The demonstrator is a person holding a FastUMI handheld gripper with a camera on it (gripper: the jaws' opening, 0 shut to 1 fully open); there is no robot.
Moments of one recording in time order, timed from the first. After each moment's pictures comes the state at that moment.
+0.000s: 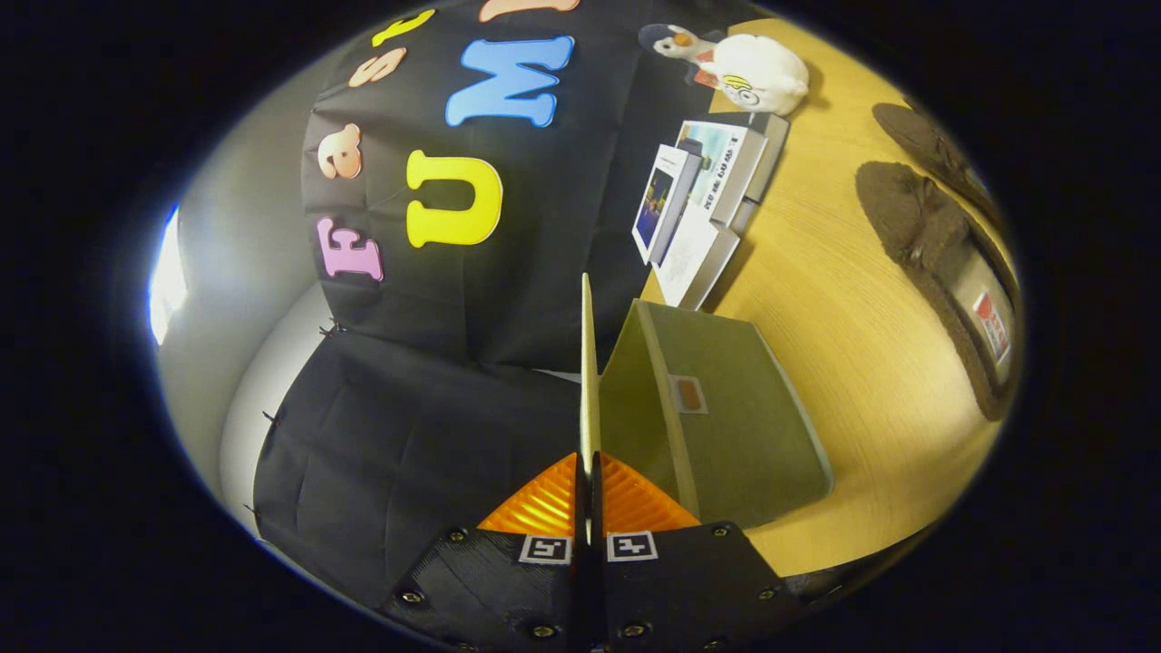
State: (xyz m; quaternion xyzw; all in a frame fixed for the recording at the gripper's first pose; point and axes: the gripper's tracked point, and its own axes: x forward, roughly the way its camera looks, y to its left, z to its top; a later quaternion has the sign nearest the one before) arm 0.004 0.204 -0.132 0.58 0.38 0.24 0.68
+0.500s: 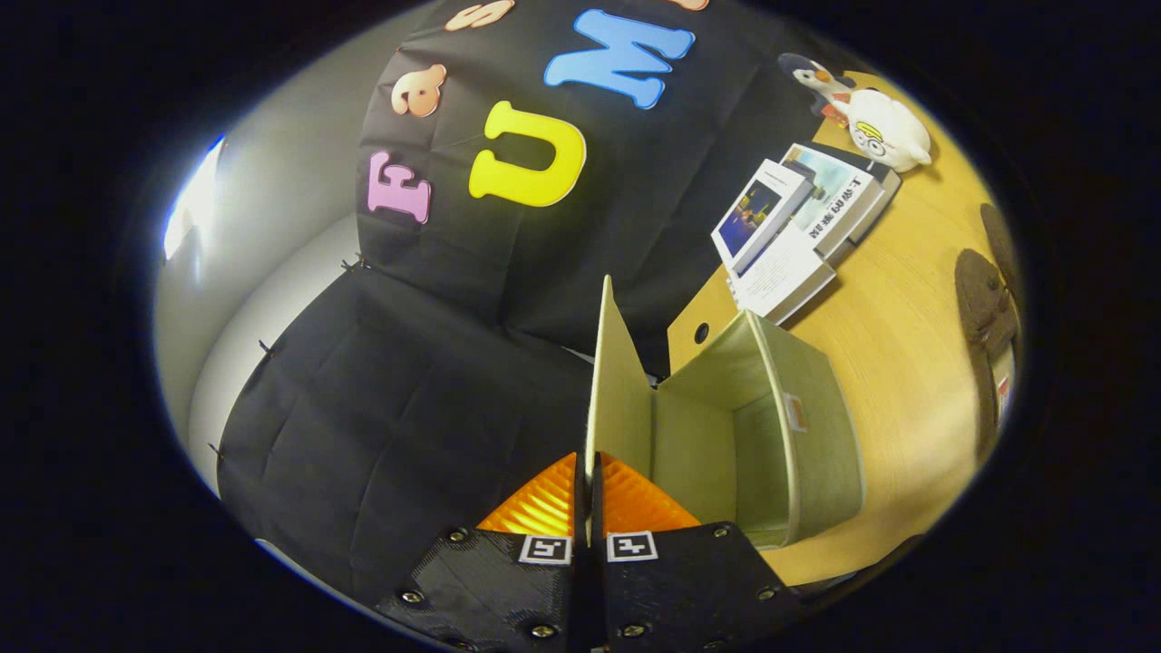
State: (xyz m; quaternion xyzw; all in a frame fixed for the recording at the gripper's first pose) arm 0.019 0.257 -0.055 0.50 0.36 0.31 0.72
